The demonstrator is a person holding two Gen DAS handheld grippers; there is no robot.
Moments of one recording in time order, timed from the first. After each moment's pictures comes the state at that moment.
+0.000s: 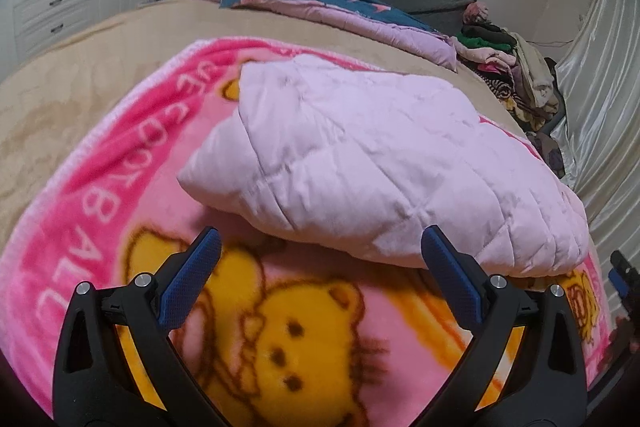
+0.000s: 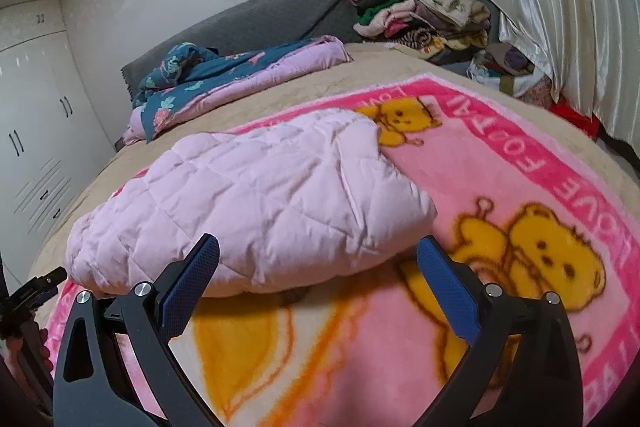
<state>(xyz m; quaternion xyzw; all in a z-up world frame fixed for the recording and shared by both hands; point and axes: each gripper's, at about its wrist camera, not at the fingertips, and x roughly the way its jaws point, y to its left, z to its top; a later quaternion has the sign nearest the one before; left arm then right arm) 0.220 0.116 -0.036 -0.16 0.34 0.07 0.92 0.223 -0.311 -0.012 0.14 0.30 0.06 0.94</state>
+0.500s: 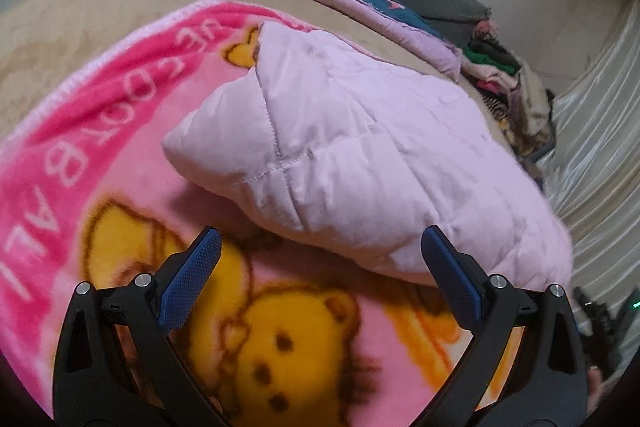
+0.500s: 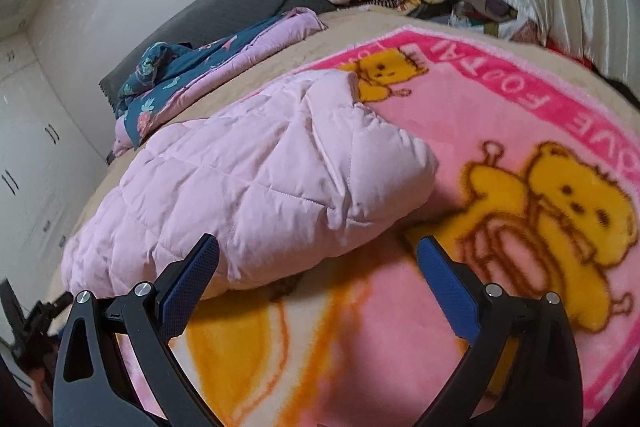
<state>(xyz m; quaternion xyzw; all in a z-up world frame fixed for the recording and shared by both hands) 0.235 0.142 -0.062 -0.27 0.35 0.04 0.90 0.264 -0.322 -0.047 0.21 0.35 0.04 0.91</state>
